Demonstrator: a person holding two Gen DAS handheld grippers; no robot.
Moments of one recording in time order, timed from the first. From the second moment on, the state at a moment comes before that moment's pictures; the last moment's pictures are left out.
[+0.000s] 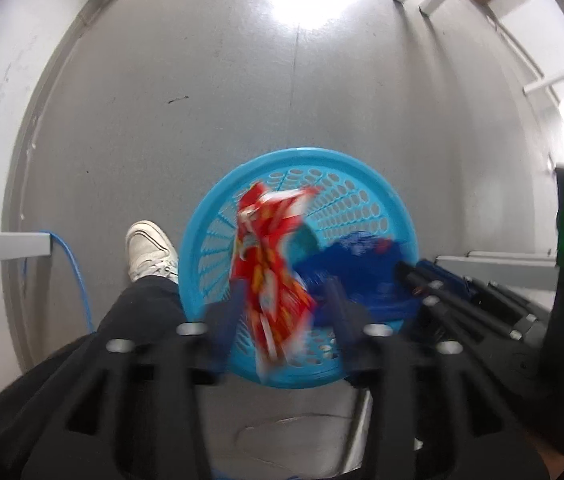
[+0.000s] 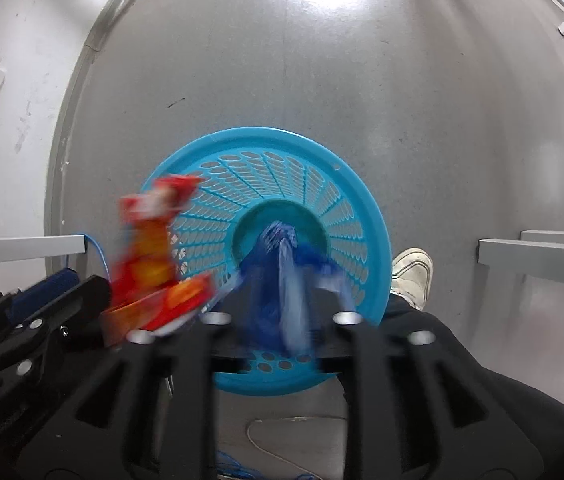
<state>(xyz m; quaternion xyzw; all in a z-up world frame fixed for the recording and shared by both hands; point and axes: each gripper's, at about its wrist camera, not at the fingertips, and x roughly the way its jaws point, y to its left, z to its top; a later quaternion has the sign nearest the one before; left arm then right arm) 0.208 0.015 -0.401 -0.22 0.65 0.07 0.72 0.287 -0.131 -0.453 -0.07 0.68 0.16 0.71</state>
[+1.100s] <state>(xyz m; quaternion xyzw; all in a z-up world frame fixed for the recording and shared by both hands) 0.078 -0.008 -0.256 -0.17 0.53 0.08 0.83 0.172 -0.183 -0.266 -0.08 0.54 0.24 0.81</state>
